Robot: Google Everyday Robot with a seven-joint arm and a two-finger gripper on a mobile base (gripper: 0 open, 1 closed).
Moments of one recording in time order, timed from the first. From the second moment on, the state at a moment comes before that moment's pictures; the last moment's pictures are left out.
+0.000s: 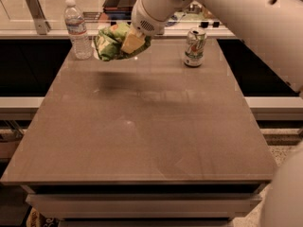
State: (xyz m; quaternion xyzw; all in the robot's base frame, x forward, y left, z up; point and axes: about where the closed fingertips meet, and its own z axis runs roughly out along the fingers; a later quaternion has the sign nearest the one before) arm 0.675 0.049 0.943 -0.61 0.71 0.05 0.35
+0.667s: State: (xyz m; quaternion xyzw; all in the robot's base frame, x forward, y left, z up) arm 0.736 0.043 0.929 -0.61 0.72 0.01 0.33
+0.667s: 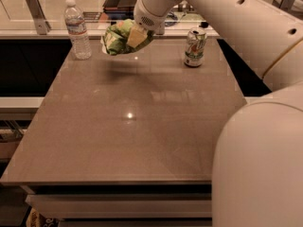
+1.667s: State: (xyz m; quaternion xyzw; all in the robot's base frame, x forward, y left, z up) arm 0.788 0.070 0.866 -0.63 0.71 0.05 0.32
